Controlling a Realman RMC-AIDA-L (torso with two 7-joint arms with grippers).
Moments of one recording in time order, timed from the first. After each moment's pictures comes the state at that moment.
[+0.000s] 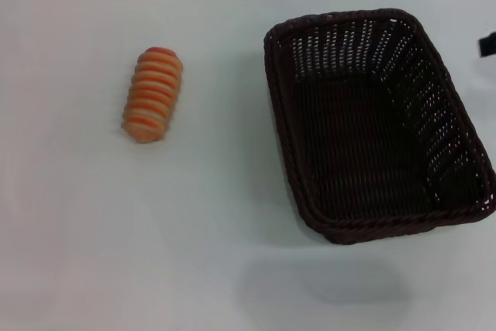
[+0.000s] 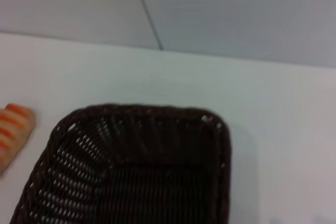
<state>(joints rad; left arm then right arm) 0.08 -2.04 -1.68 -1.09 2.89 0.68 -0.14 0.60 2.00 2.24 1.55 -2.54 1.74 -0.41</state>
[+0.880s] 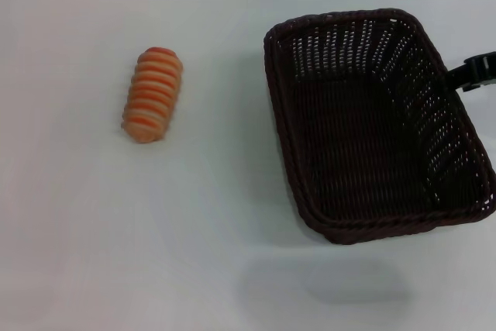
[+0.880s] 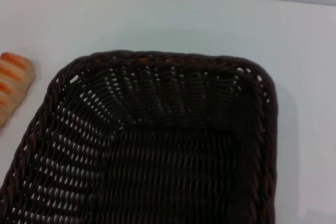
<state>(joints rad) 0.09 -2.04 -1.69 -1.08 2.89 0.68 -0.14 0.63 2.01 2.10 1.33 -2.57 1.59 -0.41</state>
